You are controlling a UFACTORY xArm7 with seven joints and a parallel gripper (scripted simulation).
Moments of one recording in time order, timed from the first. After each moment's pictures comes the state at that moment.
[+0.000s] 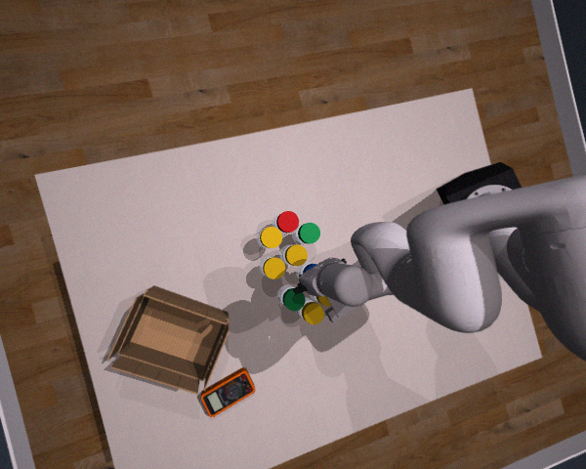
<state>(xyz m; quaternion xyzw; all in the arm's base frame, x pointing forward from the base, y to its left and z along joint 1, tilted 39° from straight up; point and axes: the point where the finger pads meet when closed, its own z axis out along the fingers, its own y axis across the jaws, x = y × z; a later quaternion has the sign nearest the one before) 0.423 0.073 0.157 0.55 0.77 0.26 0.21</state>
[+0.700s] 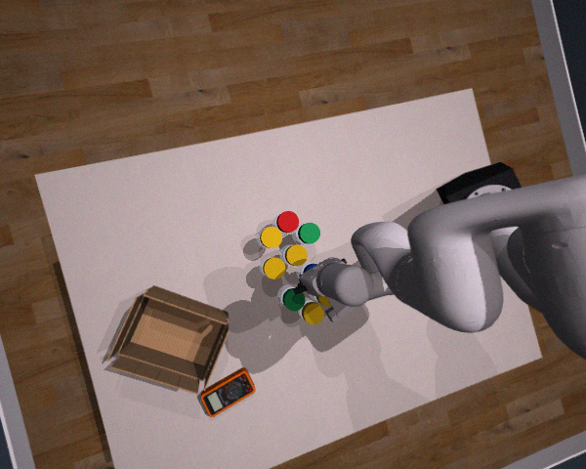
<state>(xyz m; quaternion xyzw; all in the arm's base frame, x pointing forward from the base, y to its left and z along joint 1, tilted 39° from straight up) 0.422 0.072 0.157 0.55 0.77 0.26 0.20</state>
